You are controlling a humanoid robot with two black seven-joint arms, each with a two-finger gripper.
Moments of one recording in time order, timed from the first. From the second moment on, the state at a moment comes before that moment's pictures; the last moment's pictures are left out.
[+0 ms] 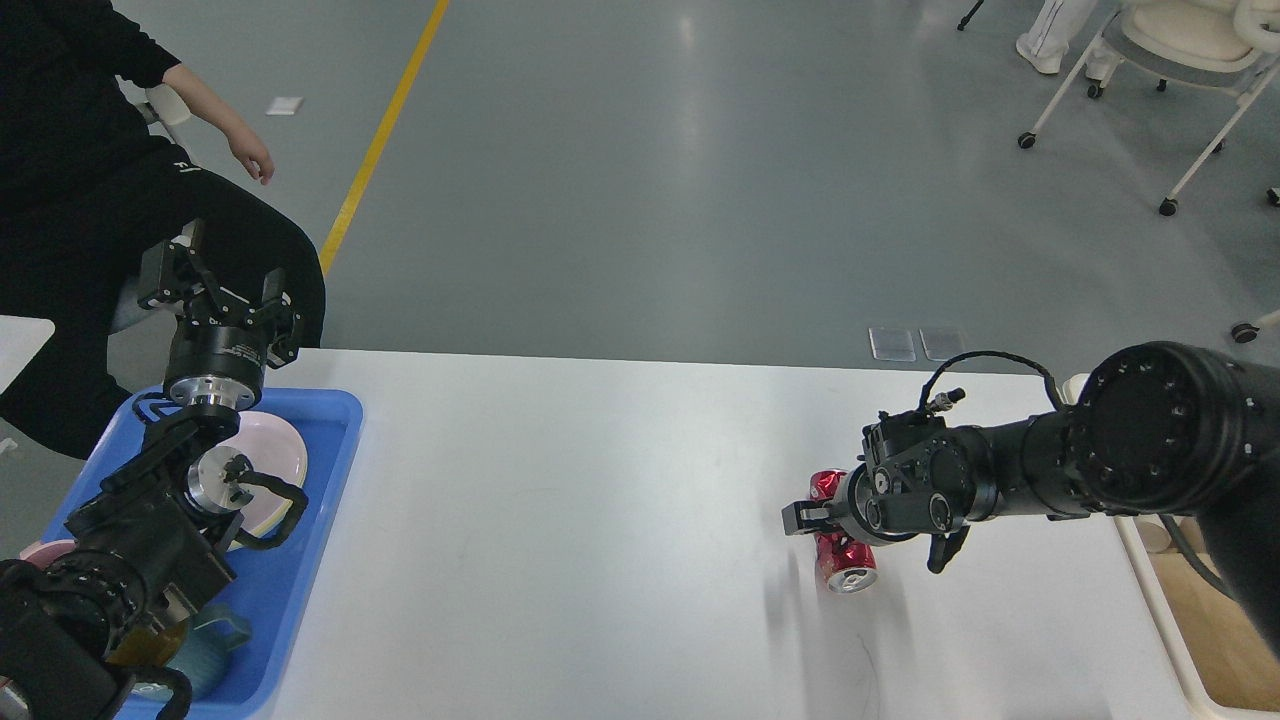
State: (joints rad) left arm -0.80 0.19 -0.69 -0.18 -0.04 -0.38 -0.67; right arm 1.34 0.00 -1.12 0.96 -0.25 0.09 -0.16
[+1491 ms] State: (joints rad) left arm -0.80 0.19 -0.69 -0.18 -0.04 -0.38 -0.67; right arm 1.81 -0.33 -1.01 1.23 -0.24 0.10 -0.15
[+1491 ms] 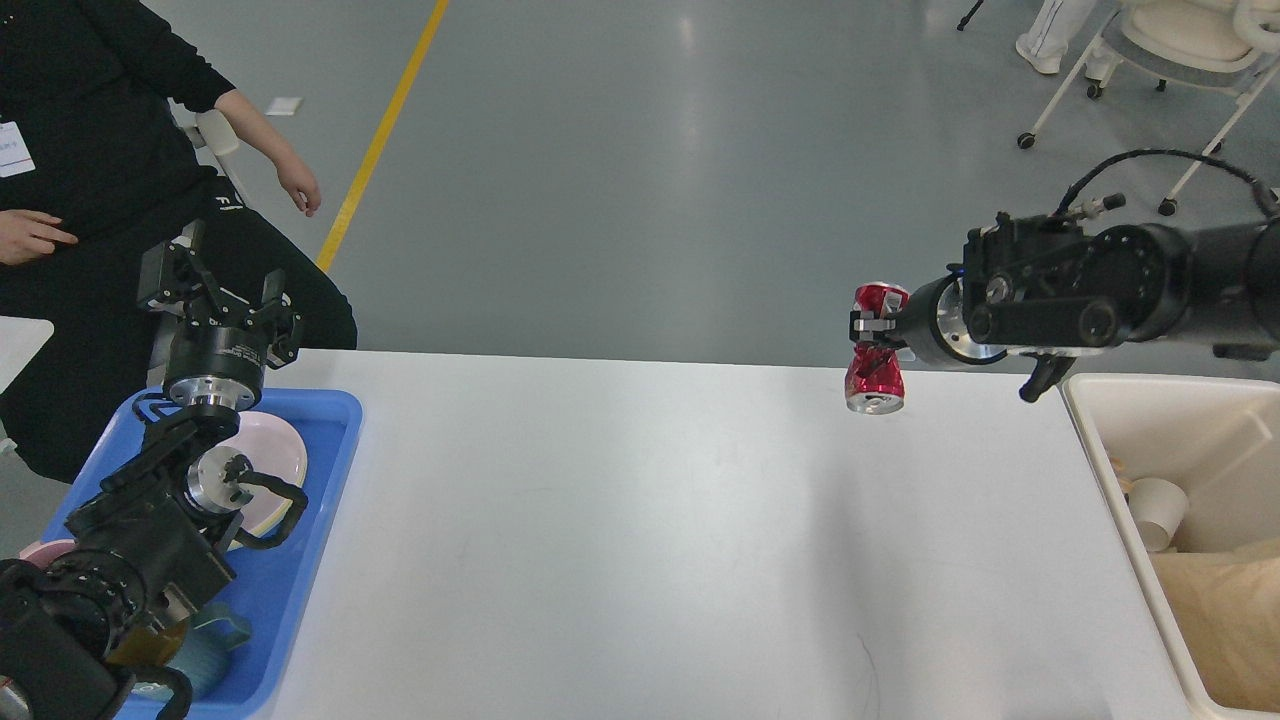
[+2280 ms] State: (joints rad) left arm -0.80 0.19 -0.69 -0.18 -0.04 -0.38 -0.67; right arm 1.53 -0.68 -0.83 0.85 -0.23 0.25 -0.16
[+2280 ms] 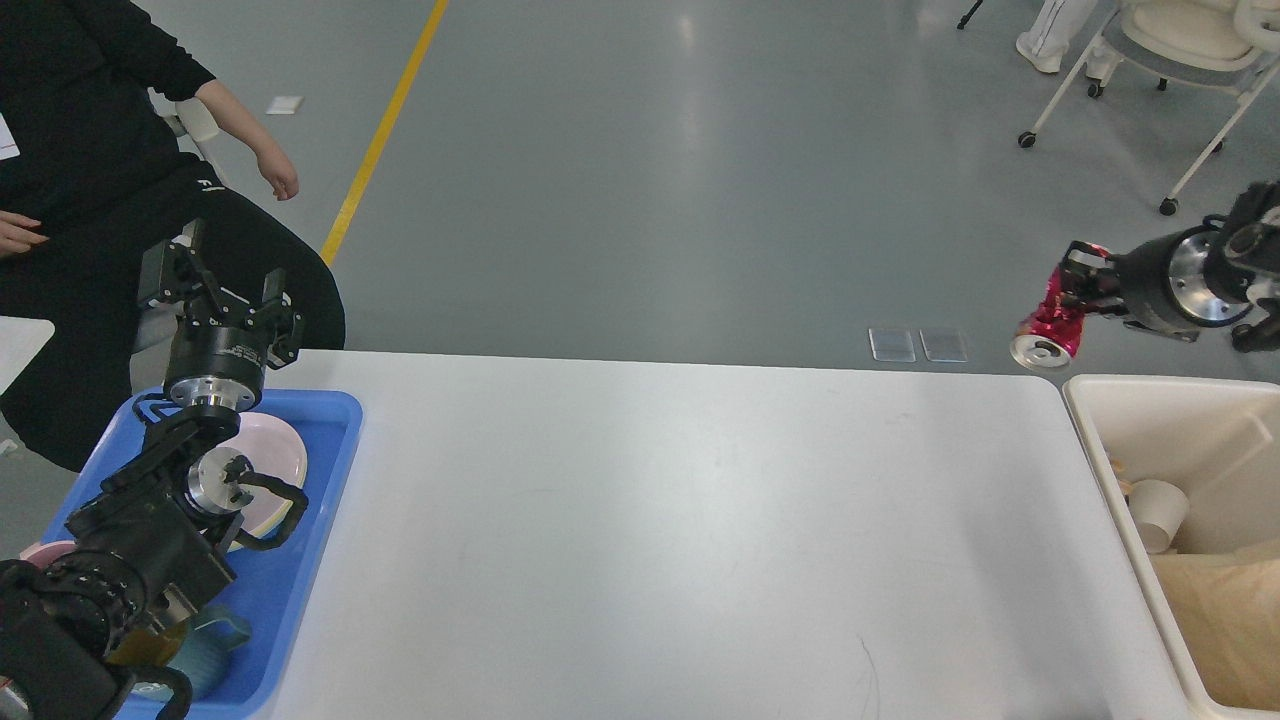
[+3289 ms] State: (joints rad) left arm -0.80 0.19 -0.69 -0.18 -0.04 -0.38 -0.67; right arm 0.86 -0.61 -0.81 0.35 -0.17 -0.01 -0.16
